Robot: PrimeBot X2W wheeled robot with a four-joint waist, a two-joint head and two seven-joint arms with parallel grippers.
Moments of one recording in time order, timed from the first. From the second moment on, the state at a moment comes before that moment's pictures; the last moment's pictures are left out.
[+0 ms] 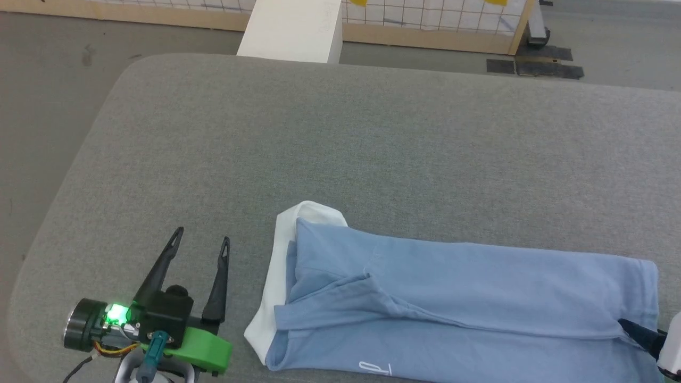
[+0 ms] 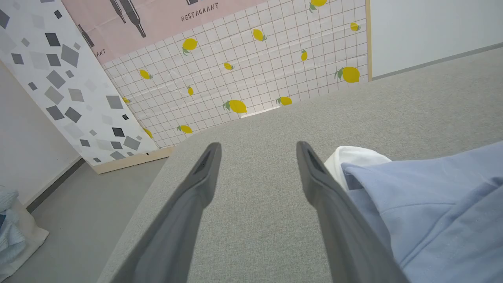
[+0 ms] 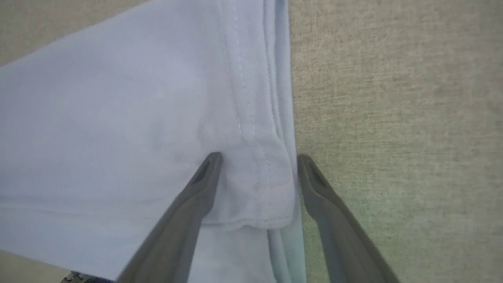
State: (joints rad) left arm -0.12 0.60 -0.61 -0.07 -0.36 0.40 -0.26; right arm -0.14 -0.59 0.16 0.58 0.94 0.12 0.51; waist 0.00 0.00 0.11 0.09
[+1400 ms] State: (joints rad) left arm -0.07 0.51 -0.51 0.02 -0.33 0.29 -0.26; right arm 0.03 -0.59 -0.04 0.25 0.70 0.13 0.55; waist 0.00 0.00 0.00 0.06
